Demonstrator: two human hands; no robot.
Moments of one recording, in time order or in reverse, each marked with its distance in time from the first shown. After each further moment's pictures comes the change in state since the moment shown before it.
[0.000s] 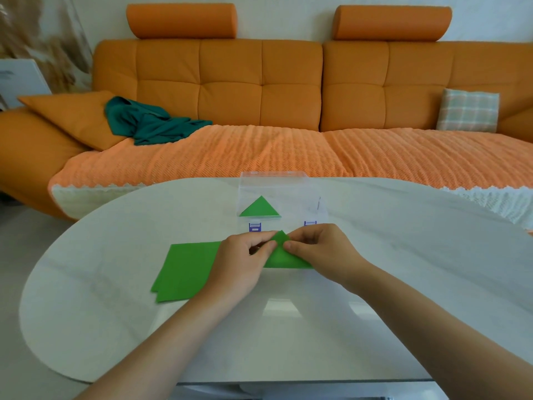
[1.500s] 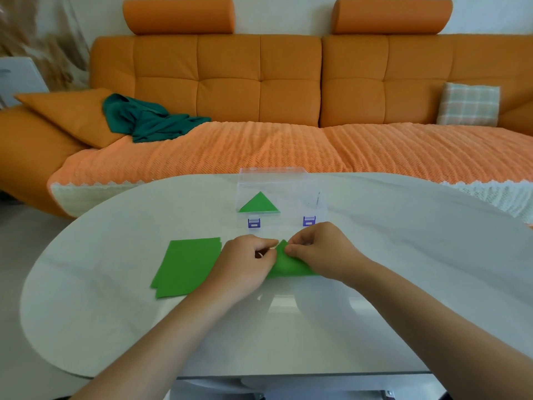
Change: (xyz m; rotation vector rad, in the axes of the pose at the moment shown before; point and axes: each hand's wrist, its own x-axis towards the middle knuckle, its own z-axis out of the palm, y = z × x) left_hand -0.001 -0.006 0.002 0.236 -0.153 -0.021; right_hand 0.004 0.004 0.000 -0.354 0.003 0.043
